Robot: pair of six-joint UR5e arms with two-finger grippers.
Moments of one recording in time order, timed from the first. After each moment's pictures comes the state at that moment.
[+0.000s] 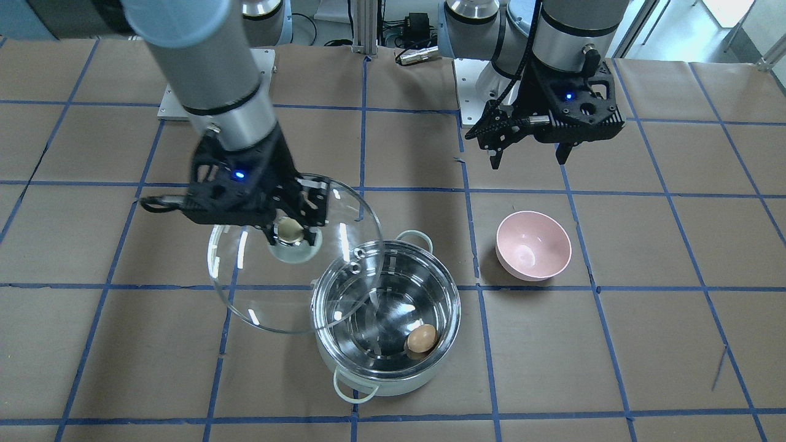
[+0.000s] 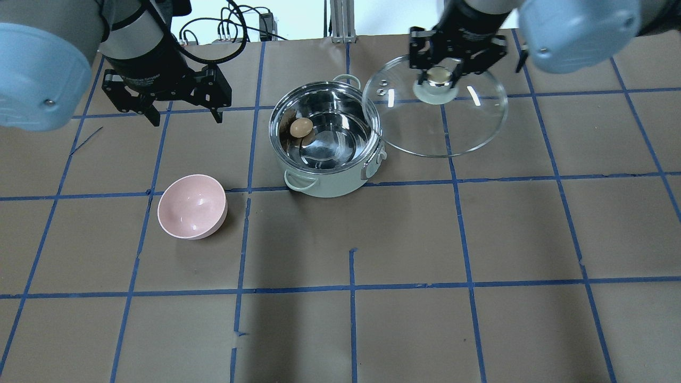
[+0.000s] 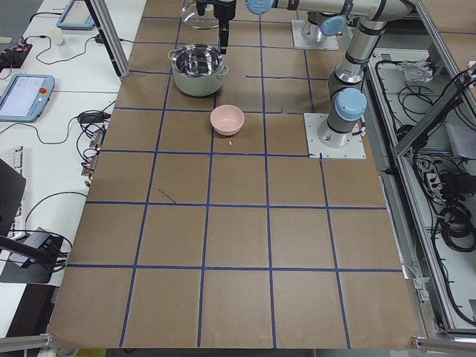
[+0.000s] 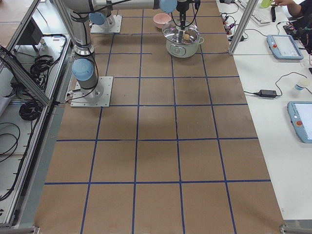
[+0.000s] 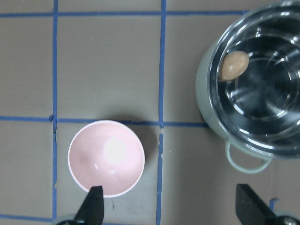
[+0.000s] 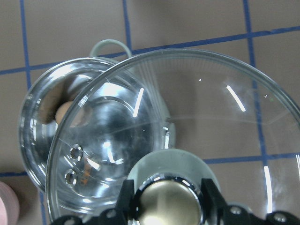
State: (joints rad) left arm -1.63 -1.58 -1.55 -1.53 1.65 -0.12; right arm 1.81 -1.28 1.37 -1.89 -1.46 0.37
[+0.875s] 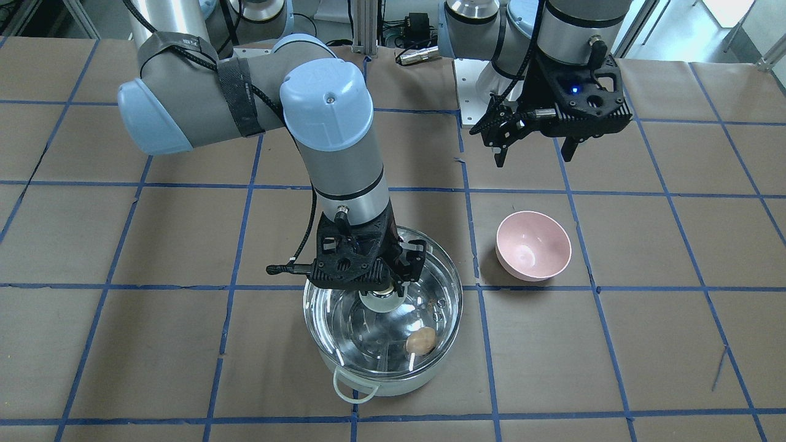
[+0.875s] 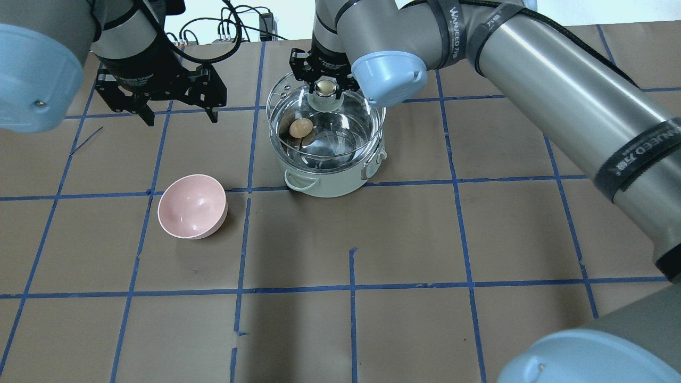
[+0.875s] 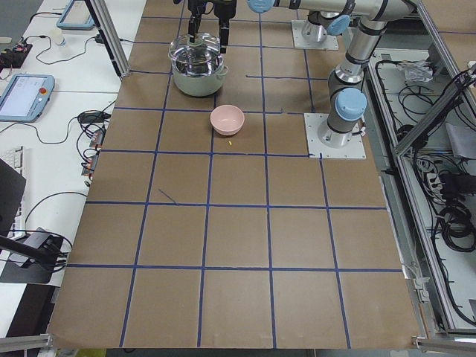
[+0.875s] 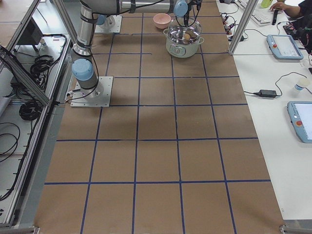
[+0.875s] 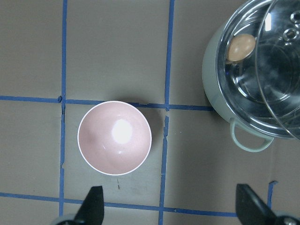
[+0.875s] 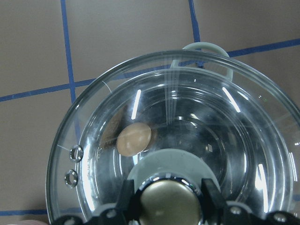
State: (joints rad) left arm -1.63 -1.57 -1.54 -1.52 1.66 -0.11; right arm 1.92 -1.10 1.31 -2.06 -1.46 0.51
